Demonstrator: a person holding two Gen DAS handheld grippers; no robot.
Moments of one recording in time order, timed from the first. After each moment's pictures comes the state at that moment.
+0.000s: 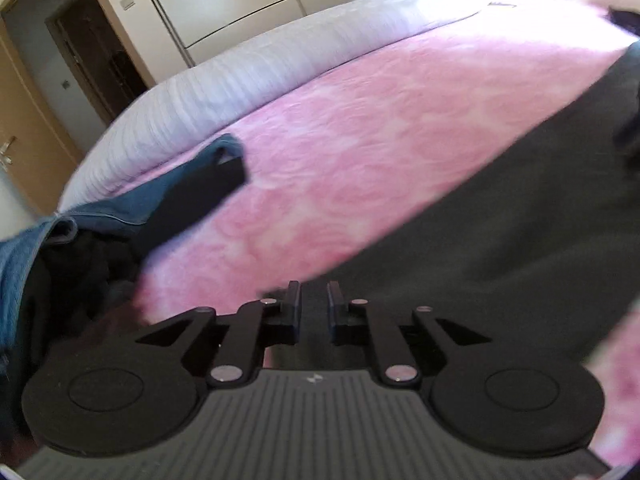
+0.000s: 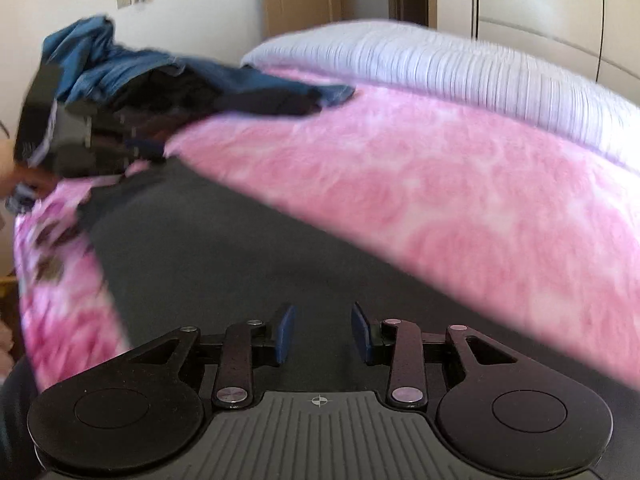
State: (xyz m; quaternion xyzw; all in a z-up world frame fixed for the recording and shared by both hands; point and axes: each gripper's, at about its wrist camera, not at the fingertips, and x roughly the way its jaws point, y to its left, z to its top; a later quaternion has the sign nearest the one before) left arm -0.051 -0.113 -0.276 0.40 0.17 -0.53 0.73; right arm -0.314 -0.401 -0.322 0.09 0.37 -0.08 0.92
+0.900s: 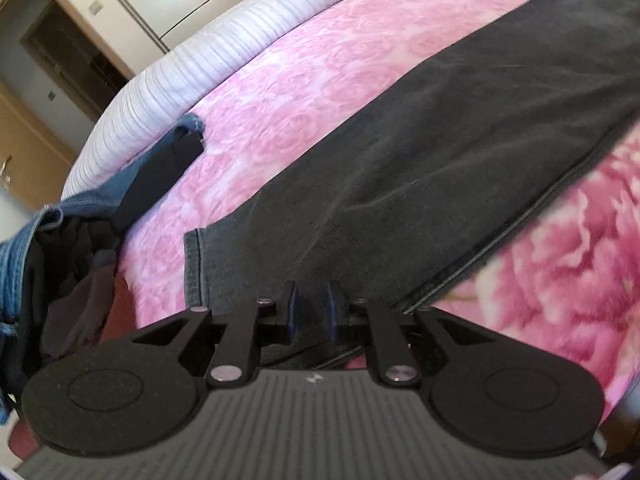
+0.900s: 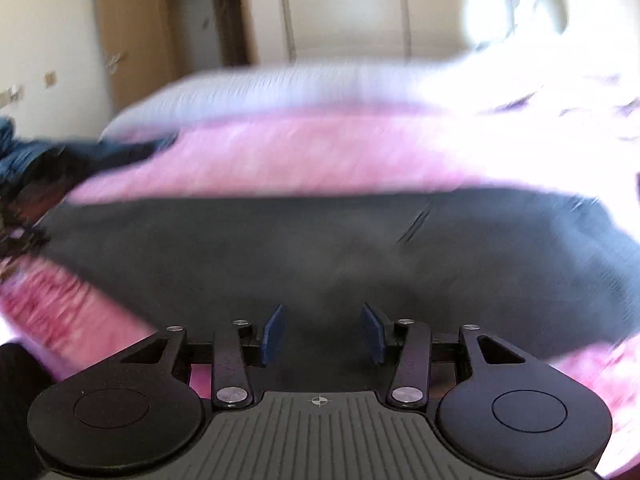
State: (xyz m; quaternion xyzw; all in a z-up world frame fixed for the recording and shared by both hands) left arm -0.131 -0.093 -0.291 0.46 0.16 -0.50 0.72; right arm -0.603 -0.421 -0.305 0.15 0.26 -0.33 0.90
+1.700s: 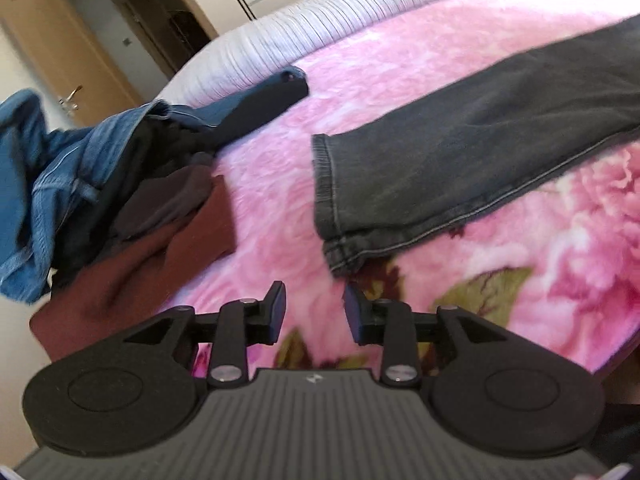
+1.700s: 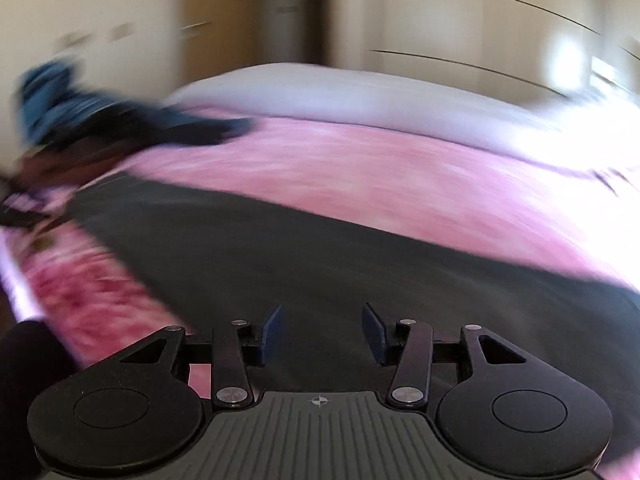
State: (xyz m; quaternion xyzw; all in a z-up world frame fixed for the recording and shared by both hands) left arm -0.088 0.011 -0.275 0.39 0.19 -0.42 0.80; right arm -0.450 -0.339 -0.280 0.06 0.30 -0.20 0.93
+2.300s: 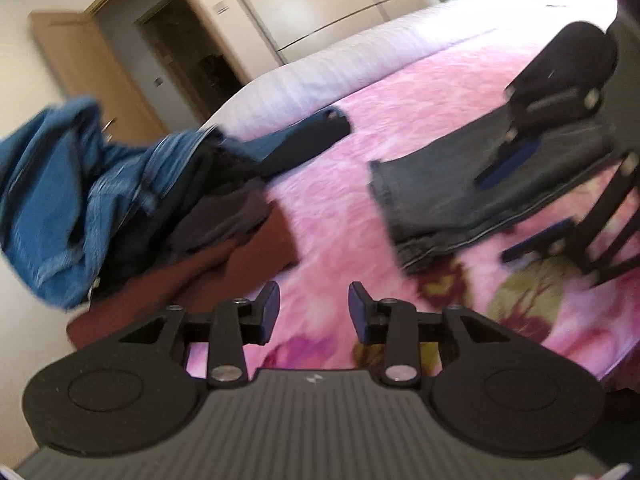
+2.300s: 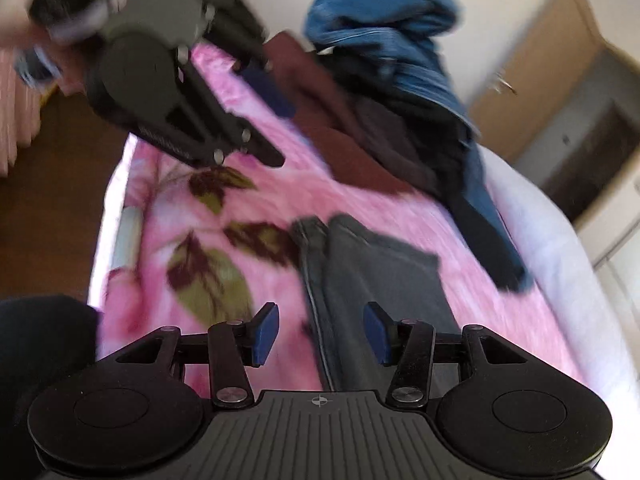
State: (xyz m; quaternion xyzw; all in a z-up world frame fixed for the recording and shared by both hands) left arm -0.062 0.056 -0.272 0.35 0.12 -0.41 0.83; right arm -0.160 -0.135 -0.351 -0.31 0.31 0.07 0.90
